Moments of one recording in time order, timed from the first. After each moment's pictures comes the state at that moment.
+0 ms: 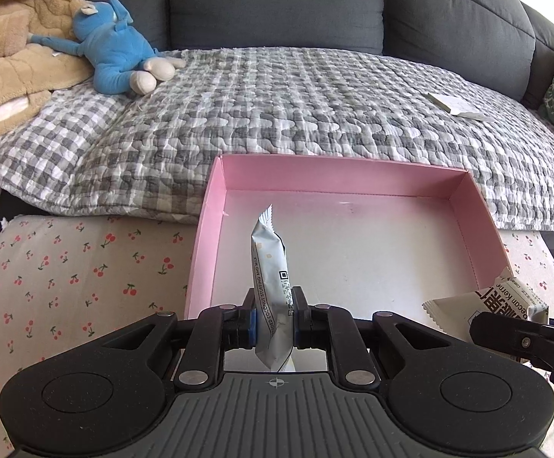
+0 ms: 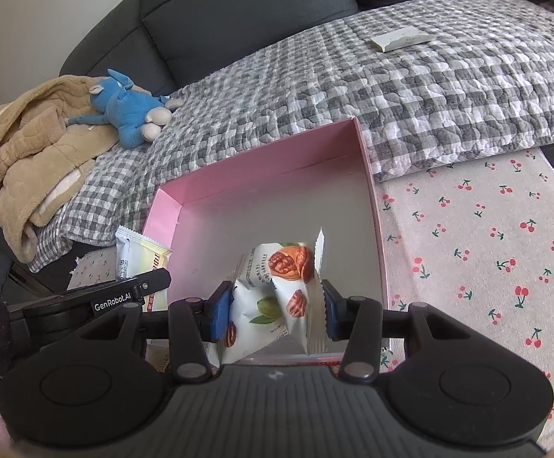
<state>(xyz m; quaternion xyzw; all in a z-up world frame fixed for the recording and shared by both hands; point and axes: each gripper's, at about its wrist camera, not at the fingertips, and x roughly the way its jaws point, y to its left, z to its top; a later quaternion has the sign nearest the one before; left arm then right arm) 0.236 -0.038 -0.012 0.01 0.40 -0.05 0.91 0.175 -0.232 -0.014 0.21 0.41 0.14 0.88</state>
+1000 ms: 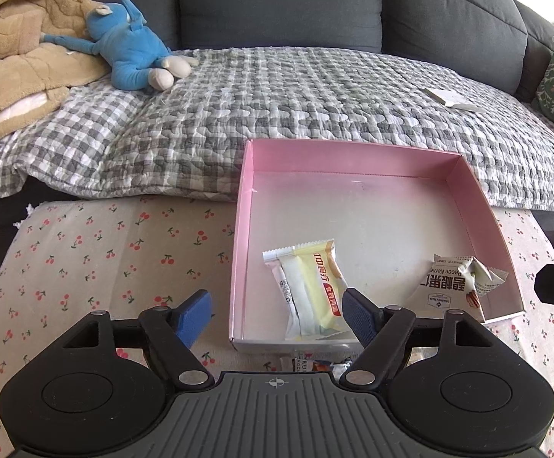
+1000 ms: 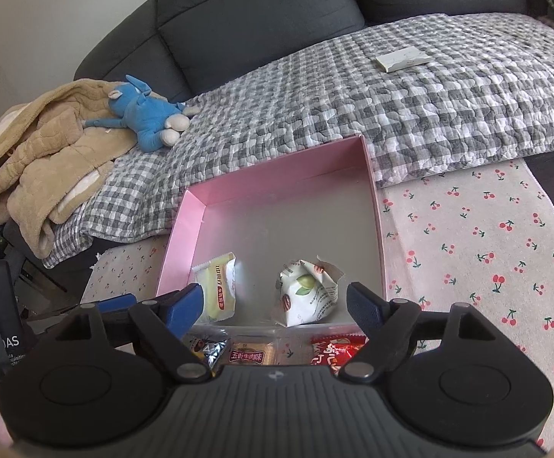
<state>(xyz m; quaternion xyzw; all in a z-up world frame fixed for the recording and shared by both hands) 0.189 -0.006 -0.001 0.01 0.41 -0.05 0.91 0.136 -0.235 0.020 0.20 0.40 0.14 0.88</state>
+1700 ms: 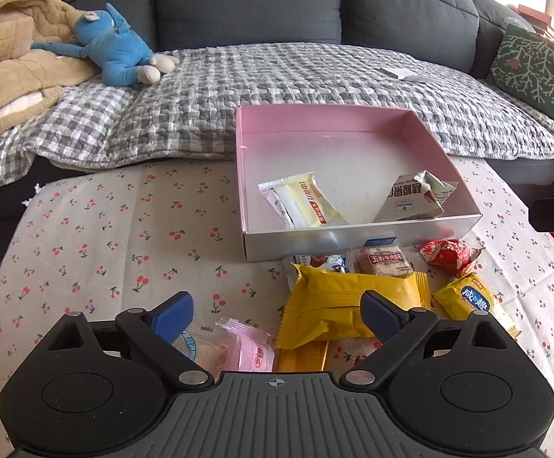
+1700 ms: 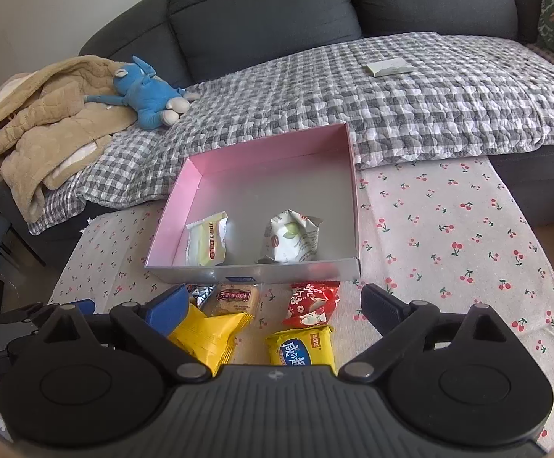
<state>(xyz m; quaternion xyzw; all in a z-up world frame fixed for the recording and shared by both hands) 0.102 0.023 -0.008 0.04 0.39 -0.11 0.91 0.079 -0.232 0.026 0.15 0.39 0.12 0.90</state>
